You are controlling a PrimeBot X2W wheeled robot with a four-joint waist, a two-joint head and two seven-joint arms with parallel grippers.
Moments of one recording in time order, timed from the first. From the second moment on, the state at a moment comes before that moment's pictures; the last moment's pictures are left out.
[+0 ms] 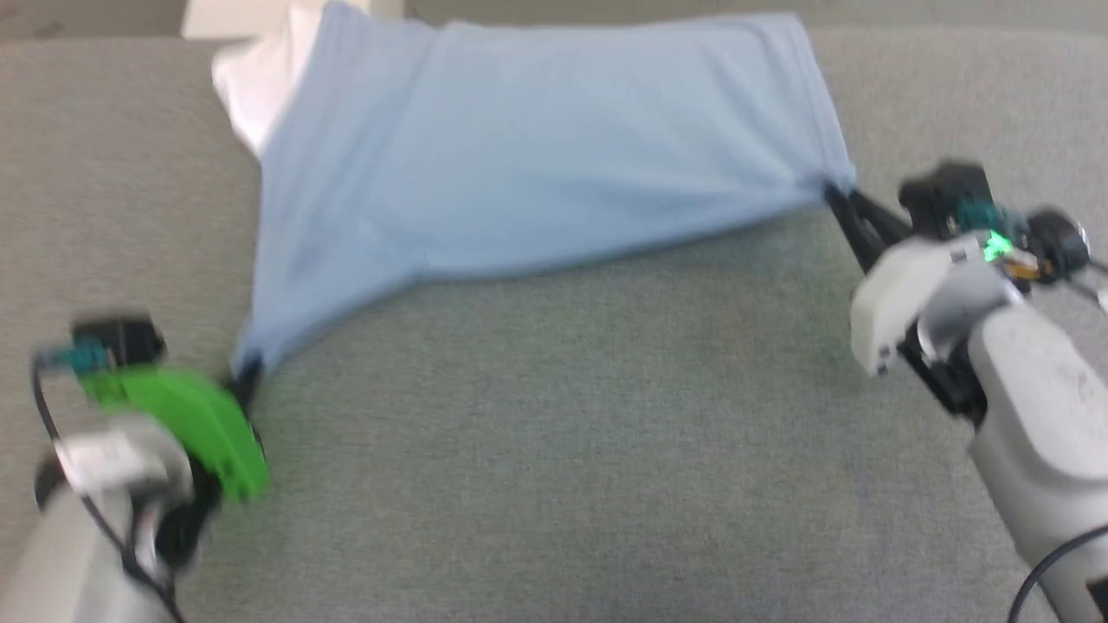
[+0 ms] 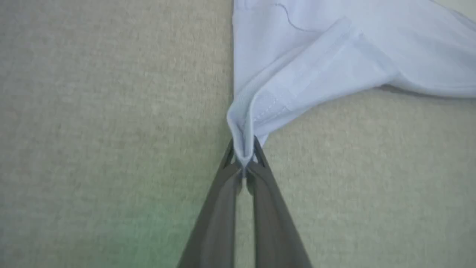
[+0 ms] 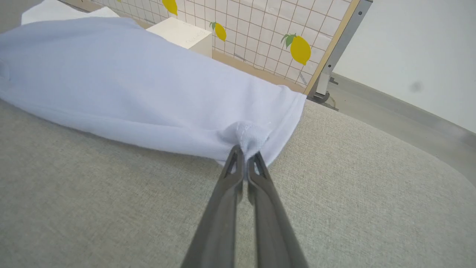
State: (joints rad) left arm -0.27 0.45 -0.15 0.19 -0.73 0.03 0.39; right arm -0.66 -0.33 0.36 0.53 0.28 0.13 0.06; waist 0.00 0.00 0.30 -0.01
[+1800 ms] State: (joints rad) left arm -0.38 0.40 -0.22 0.13 -0.45 0.03 -0.04; right arm -0.21 -0.29 0.16 0.12 0.17 0.13 0.03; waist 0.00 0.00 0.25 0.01
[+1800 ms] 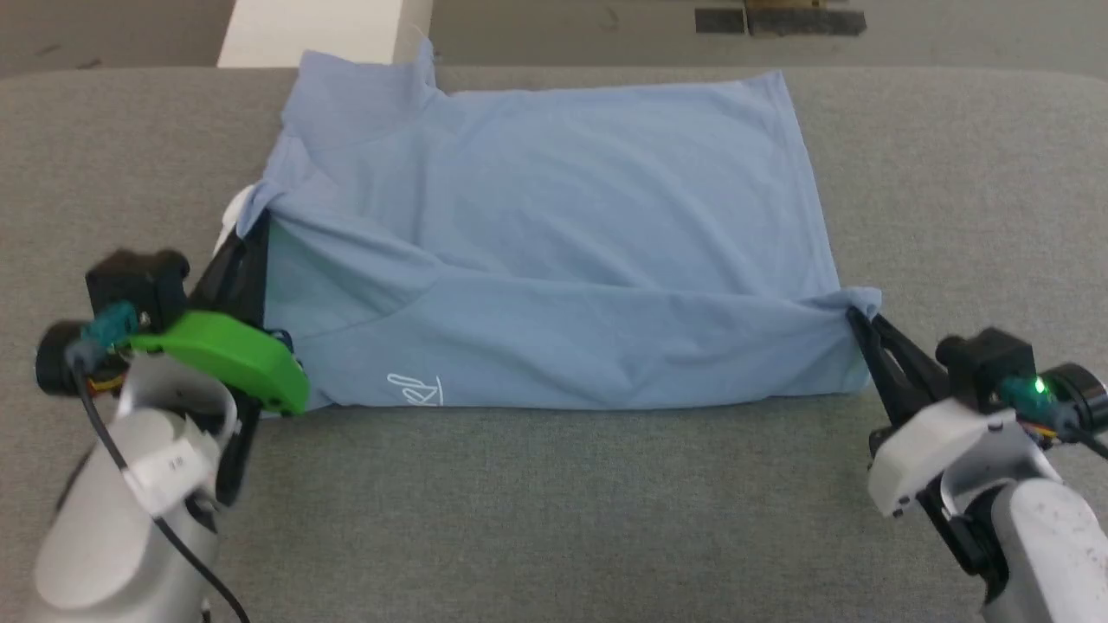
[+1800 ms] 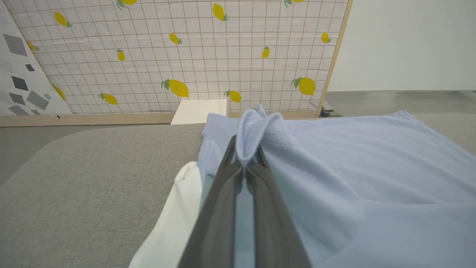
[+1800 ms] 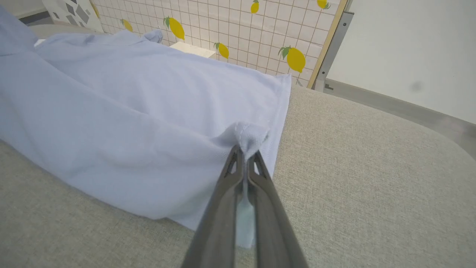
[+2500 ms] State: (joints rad) left arm -0.55 0.47 -0.23 0.39 -0.64 -0.04 0.51; right arm -0.52 -0.30 0.17 0.27 0.39 0.13 0.68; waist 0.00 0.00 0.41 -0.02
